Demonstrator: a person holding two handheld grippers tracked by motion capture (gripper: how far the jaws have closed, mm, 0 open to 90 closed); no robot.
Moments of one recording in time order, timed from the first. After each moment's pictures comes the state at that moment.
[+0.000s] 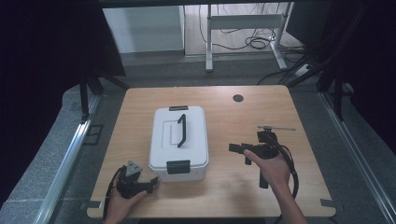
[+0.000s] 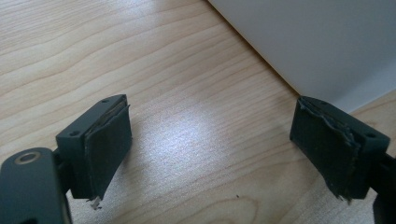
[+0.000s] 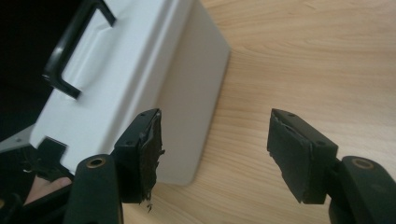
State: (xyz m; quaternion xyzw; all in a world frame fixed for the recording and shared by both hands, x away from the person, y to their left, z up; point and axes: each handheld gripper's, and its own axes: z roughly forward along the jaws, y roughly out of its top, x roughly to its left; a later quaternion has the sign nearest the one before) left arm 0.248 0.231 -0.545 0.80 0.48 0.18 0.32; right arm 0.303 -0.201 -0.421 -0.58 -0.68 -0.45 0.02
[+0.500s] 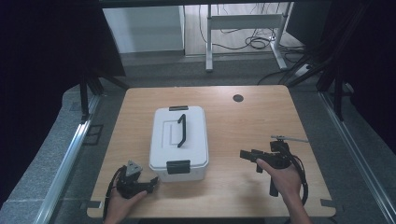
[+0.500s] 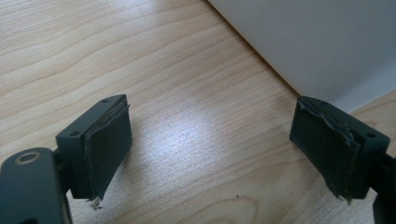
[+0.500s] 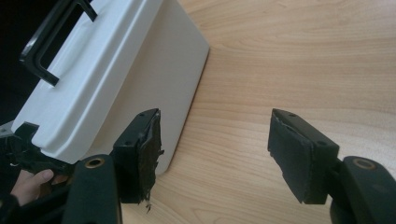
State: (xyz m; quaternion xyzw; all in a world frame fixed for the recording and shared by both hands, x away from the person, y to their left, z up) left arm 0.248 0.231 -0.545 0.80 0.48 0.18 0.32; right arm 0.289 -0.235 -0.447 -0.57 -0.67 -0.47 0.01
